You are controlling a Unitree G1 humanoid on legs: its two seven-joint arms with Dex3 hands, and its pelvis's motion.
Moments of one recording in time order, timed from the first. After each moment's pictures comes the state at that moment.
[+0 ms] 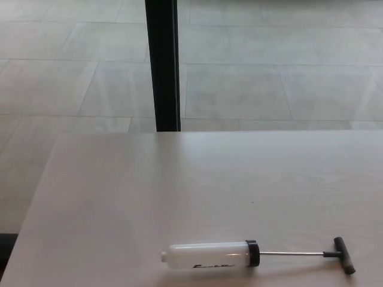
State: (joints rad) left_arm 0.33 0.65 0.65 1.23 -0.17 0.05 -0.18; right_arm 0.12 -0.54 -0.57 1.09 0.11 -0.05 0.10
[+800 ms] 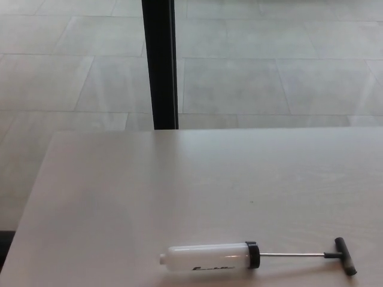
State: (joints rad) left_arm -0.02 0.77 0.84 0.79 -0.32 0.00 -0.19; right_arm -0.20 -0.77 -0.88 0.92 0.29 -0.12 0.11
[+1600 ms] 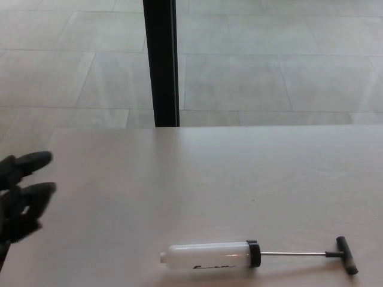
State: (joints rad) left_arm -0.10 0.44 0.12 0.05 -0.17 0.02 -0.19; right_arm -0.24 -0.52 -0.43 0.54 0.22 -0.14 0.15
